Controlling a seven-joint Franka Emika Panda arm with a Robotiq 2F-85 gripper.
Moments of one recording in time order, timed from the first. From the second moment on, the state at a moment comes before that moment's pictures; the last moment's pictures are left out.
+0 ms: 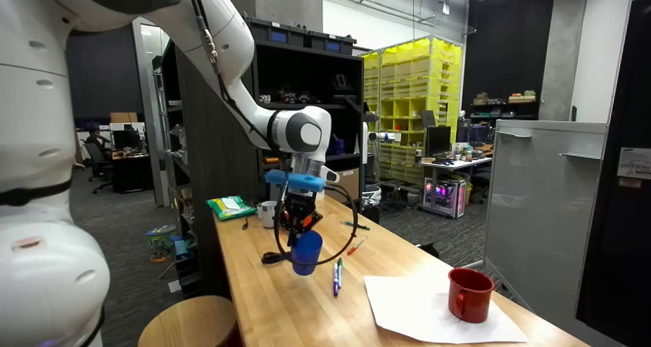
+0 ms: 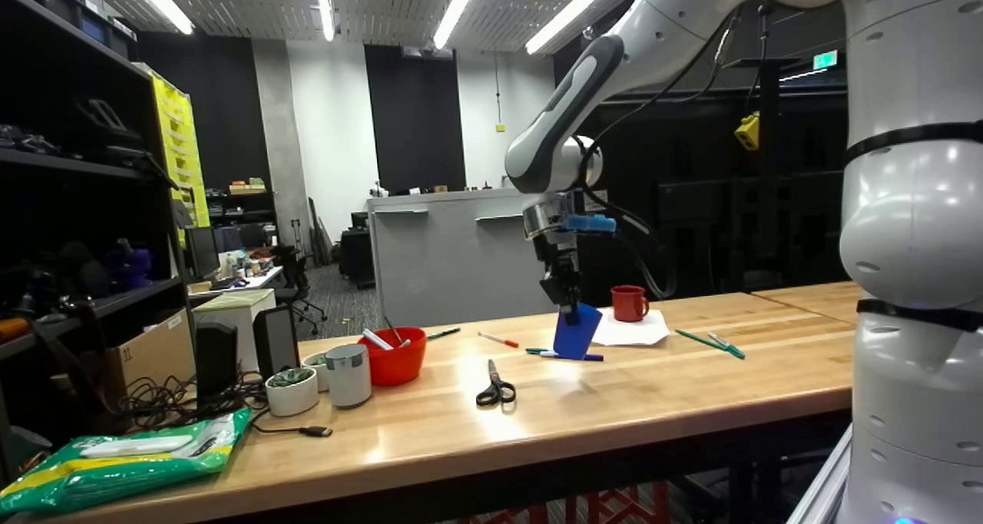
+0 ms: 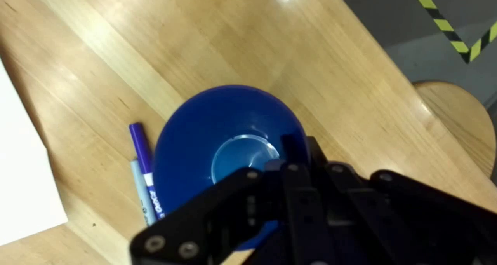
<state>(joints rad) -0.02 0.04 0.00 -2.24 0.02 2.00 -0.30</state>
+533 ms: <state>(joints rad) 0.06 0.13 0.07 -2.09 -0.14 1.68 -0.15</state>
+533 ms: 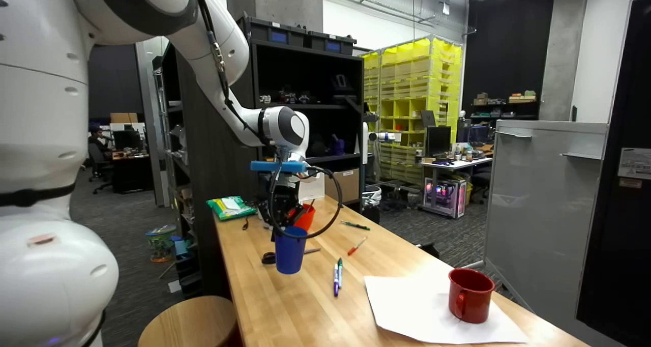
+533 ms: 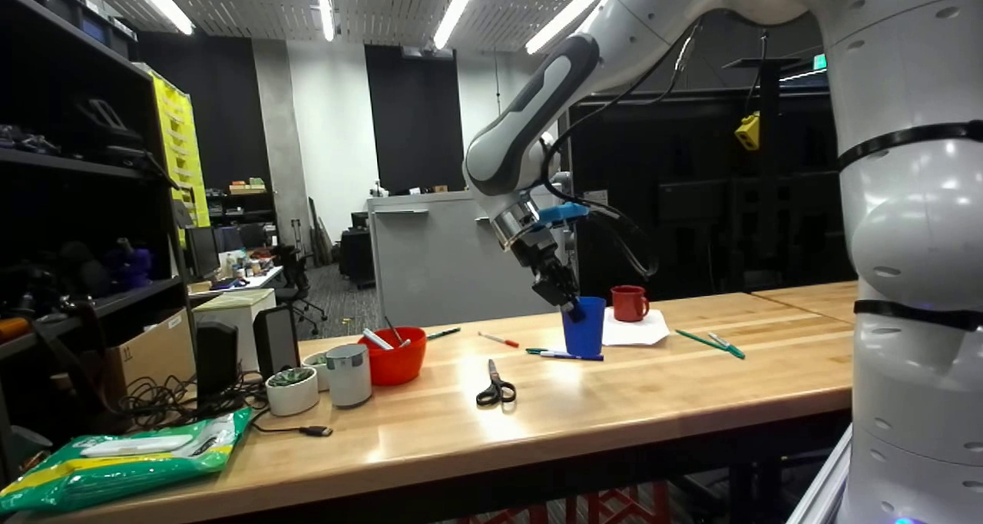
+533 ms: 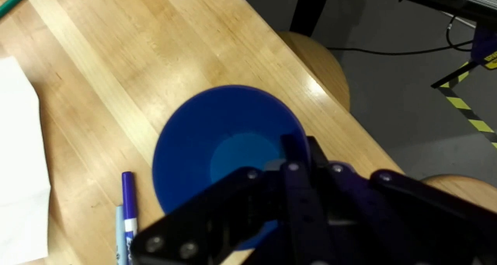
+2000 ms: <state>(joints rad) 0.07 0.24 0.08 -2.08 -0.17 1.85 -0.29</state>
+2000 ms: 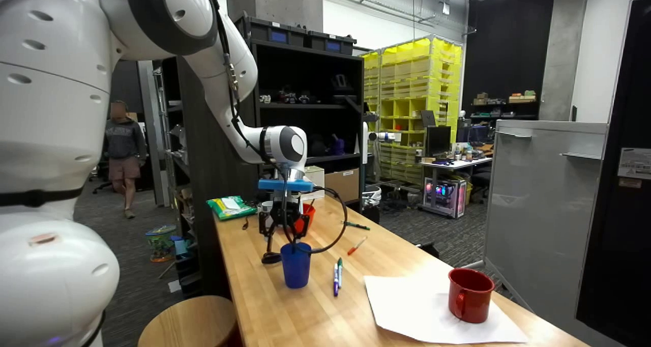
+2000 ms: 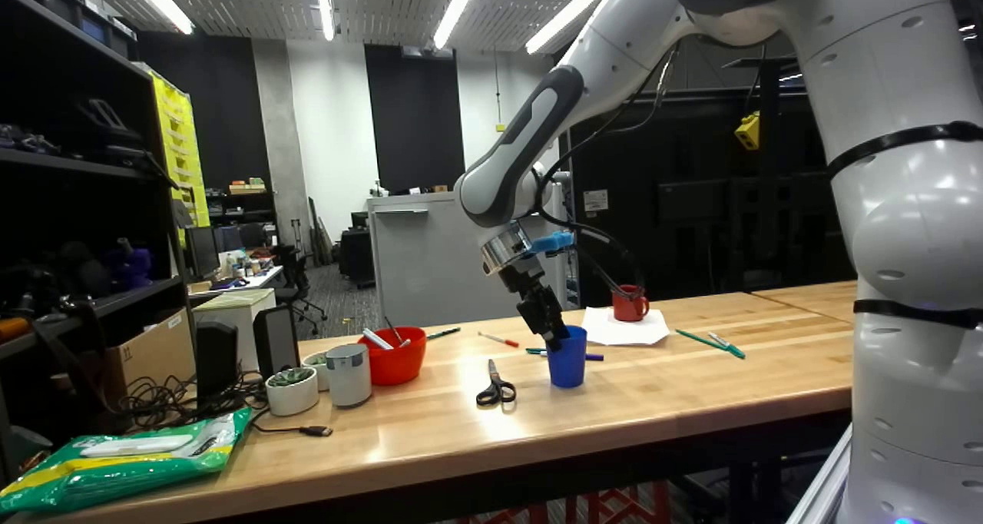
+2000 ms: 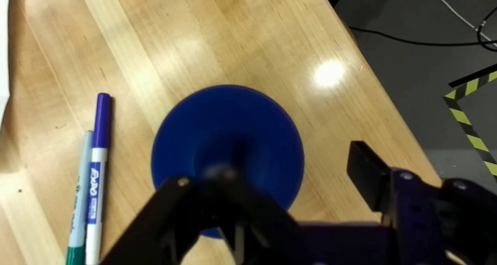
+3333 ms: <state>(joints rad) 0.08 0.14 0.09 -2.16 -0.32 2.18 -0.28</state>
